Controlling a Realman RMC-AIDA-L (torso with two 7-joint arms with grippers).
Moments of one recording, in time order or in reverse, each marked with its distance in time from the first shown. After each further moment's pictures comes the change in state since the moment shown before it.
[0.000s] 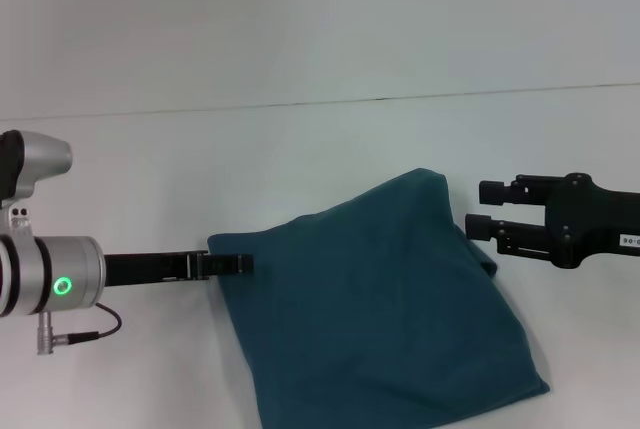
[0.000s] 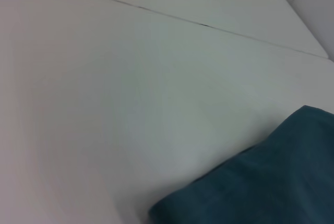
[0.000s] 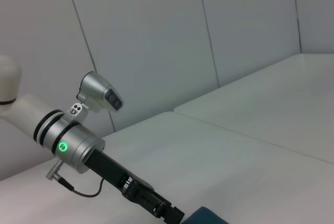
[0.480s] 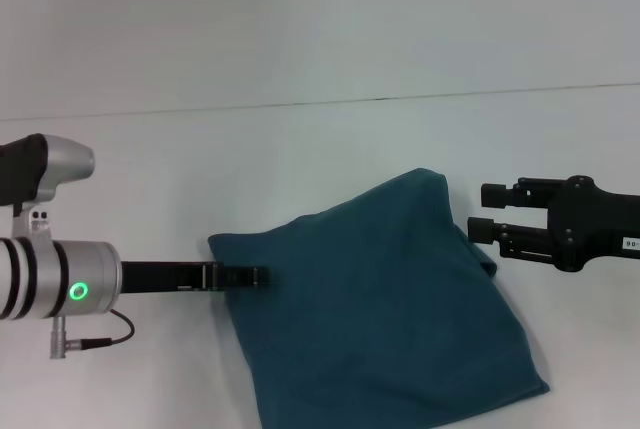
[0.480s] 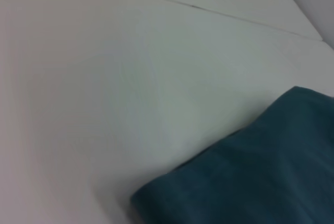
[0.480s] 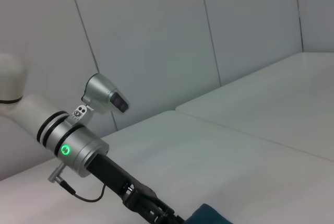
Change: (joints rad) left arm -0.009 -0.007 0.051 -0.001 0.007 0.005 -0.014; right arm -0.005 -0.003 0.000 0.000 0.000 -0.008 0.000
